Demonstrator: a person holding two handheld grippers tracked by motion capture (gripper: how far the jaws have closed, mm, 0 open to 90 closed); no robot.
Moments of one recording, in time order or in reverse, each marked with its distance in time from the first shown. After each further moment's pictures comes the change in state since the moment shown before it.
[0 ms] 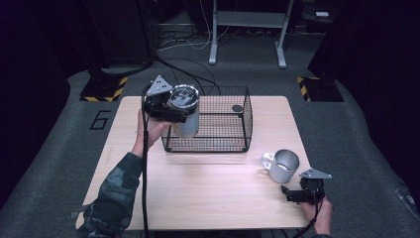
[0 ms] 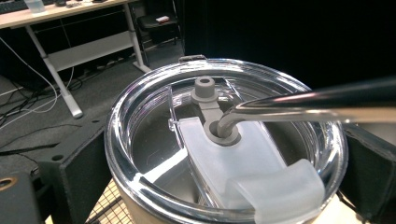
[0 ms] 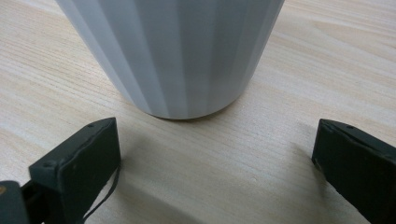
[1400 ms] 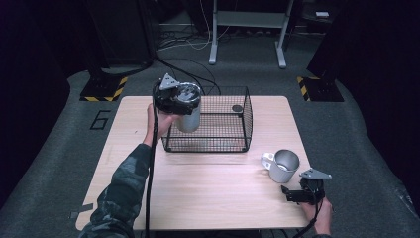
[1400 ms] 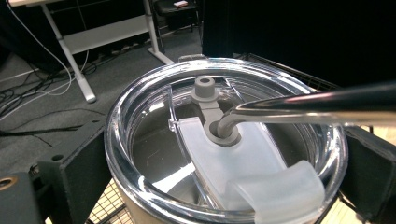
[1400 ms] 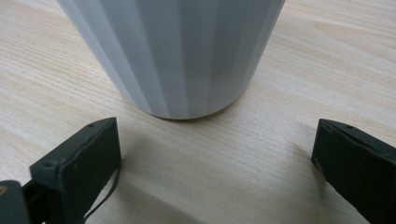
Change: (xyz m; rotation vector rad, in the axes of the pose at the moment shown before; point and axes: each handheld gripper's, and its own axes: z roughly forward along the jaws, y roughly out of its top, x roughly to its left) left arm 0.031 -0.021 0.055 0.058 0.065 -0.028; right arm 0.000 0.000 0.000 0.000 0.002 0.002
